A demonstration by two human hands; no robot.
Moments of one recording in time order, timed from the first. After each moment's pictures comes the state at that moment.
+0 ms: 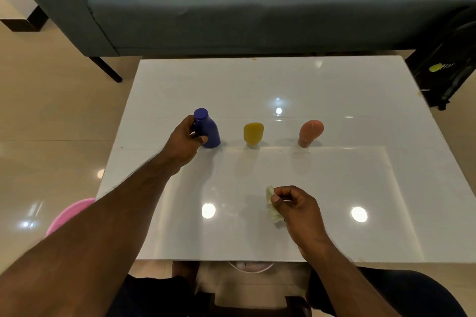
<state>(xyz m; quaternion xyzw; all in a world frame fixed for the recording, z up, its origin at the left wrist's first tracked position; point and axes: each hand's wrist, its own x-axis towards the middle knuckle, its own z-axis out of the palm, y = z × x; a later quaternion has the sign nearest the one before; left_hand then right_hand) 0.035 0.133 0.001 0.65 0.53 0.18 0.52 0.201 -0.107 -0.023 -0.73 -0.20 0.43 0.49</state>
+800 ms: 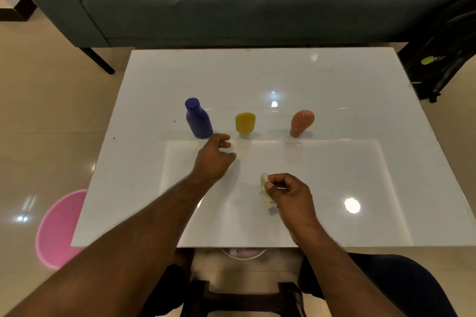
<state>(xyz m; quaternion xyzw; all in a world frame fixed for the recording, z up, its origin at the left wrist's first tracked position) 0.086 0.058 -0.022 0.64 0.58 0.10 0.50 0.205 -0.107 -0.021 -0.75 -0.20 0.41 0.49</state>
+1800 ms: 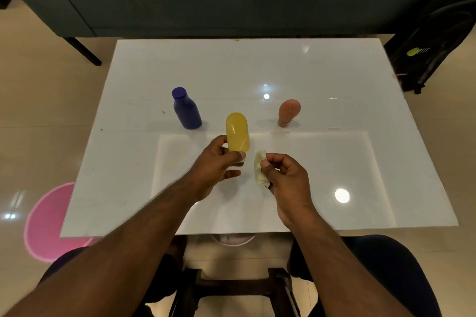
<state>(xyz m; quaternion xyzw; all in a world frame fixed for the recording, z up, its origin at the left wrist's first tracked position) 0.087 0.011 0.011 0.49 0.49 0.10 0.71 0.211 -0.108 0.005 -0.69 -0.13 0.42 0.58</state>
